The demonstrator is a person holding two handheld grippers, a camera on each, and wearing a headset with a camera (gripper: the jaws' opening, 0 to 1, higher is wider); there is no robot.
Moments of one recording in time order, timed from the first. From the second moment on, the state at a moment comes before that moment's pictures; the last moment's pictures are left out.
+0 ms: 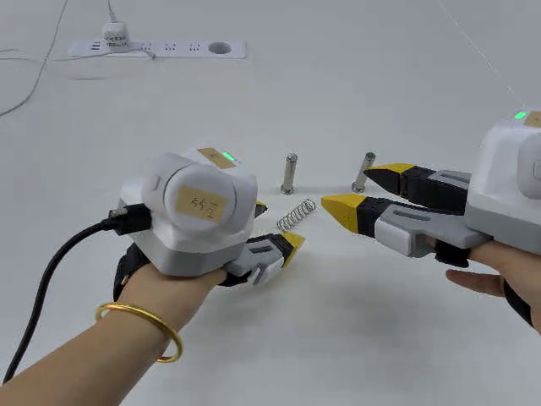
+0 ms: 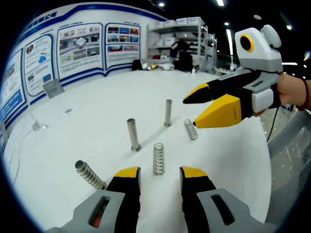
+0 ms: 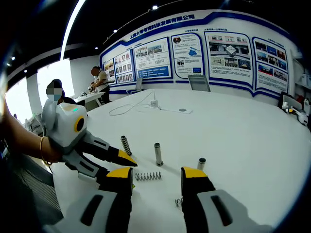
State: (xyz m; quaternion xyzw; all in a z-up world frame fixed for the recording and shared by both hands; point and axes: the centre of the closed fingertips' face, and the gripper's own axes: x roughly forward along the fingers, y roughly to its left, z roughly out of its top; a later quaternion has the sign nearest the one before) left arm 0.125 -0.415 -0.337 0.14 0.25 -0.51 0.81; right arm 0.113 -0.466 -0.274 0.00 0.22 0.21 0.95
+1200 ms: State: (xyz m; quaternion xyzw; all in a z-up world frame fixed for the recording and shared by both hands) left arm 0.130 -0.420 -0.347 0.14 0.25 -0.51 0.81; right arm 0.104 -0.467 -0.285 0.03 0.25 0.19 0.95
